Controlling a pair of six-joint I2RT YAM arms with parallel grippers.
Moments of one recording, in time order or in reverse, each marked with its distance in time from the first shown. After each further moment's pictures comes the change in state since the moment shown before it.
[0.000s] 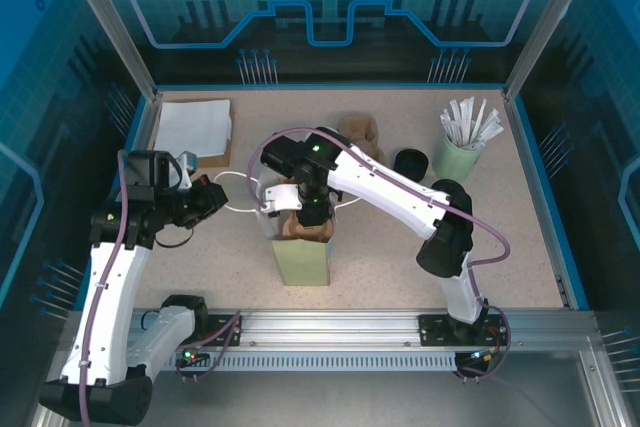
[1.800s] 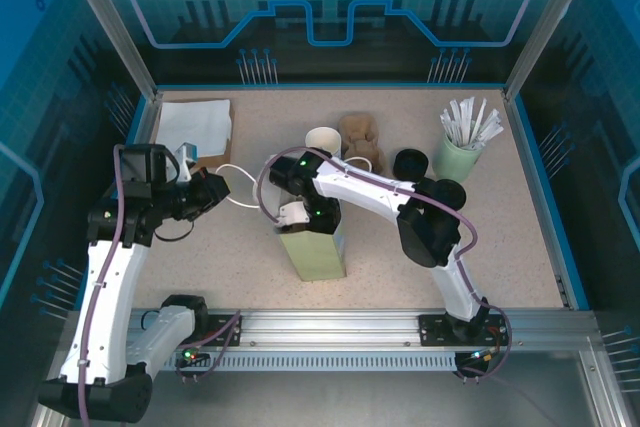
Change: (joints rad) left arm 0.000 0.017 0.041 0.040 0.054 -0.018; right arm -0.064 0.111 -0.274 0.169 0.031 -0.039
